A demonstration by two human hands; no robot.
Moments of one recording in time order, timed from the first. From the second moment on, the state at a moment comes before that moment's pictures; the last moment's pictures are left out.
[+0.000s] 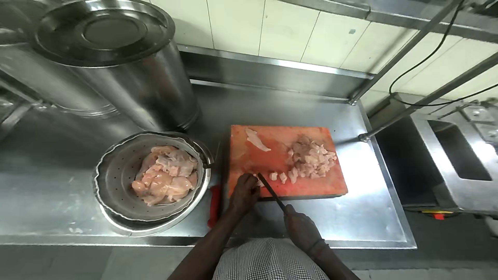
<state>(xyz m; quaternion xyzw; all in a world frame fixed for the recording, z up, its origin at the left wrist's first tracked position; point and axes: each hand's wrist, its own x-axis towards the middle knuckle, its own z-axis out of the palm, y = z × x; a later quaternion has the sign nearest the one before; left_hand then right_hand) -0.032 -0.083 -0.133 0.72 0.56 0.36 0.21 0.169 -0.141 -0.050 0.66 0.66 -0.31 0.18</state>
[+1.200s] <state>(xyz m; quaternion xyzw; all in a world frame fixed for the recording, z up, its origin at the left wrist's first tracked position) 0.120 -0.004 -0.067 0.75 0.58 0.03 0.31 0.328 -0.215 -0.133 0.72 0.19 -0.47 -0.47</state>
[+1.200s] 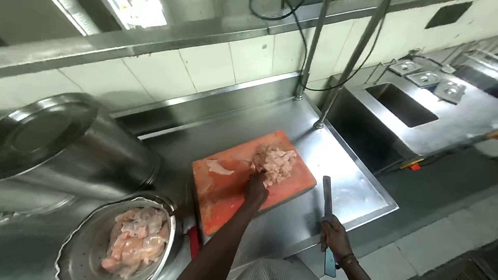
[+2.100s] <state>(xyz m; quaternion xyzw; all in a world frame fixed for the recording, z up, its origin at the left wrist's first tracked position) 0.139 0.053 -0.028 0.85 0.48 0.13 0.14 0.333 -0.226 -0.134 0.70 0.24 -0.47 -0.47</state>
